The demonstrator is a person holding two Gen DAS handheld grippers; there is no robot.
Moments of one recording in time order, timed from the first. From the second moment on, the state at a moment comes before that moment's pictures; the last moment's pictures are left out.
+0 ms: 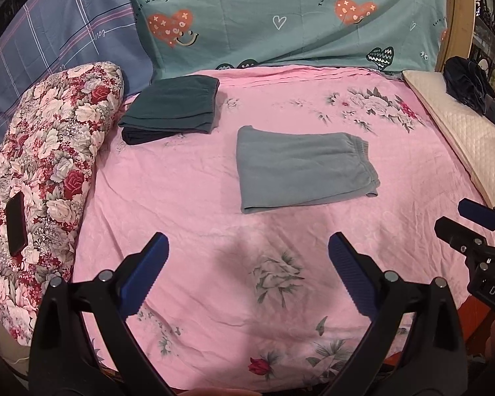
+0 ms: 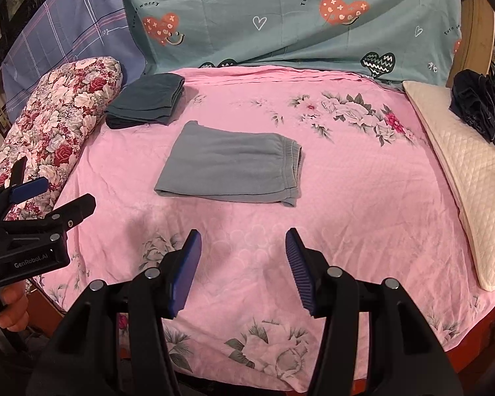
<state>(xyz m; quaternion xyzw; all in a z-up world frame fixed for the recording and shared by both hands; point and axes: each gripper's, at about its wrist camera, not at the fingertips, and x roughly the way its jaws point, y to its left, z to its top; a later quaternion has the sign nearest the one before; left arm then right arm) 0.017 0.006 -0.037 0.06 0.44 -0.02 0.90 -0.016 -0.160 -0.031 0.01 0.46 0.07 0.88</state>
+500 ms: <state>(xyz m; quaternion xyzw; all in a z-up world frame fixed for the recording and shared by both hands) 0.015 -0.002 -0.038 0.06 0.44 -0.02 0.90 -0.017 -0.169 -0.032 0.01 0.46 0.07 0.88</state>
